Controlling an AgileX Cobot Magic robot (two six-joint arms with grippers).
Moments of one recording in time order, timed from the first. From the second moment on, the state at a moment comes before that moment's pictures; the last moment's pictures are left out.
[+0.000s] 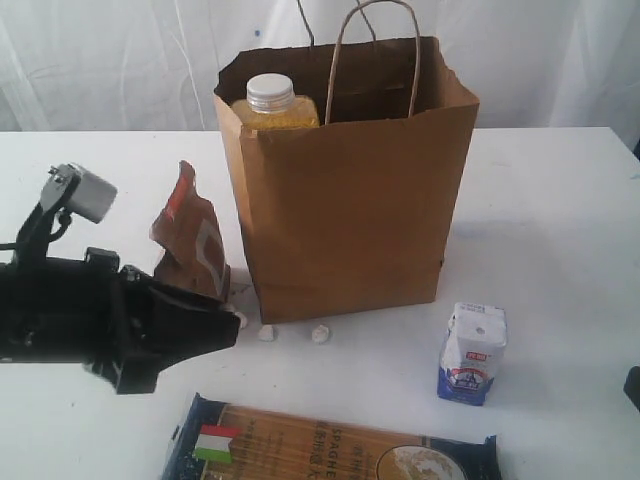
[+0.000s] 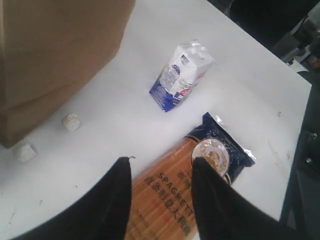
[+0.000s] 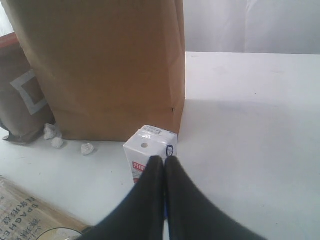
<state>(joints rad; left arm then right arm) -0.43 1.19 -0.50 -1.58 0.70 1.57 0.27 0.01 -0.06 0.34 0.37 -0.25</state>
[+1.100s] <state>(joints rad) -0.68 1.87 -0.90 -1.79 0.33 1.69 0.27 0.01 -0.06 0.34 0.37 -0.25</state>
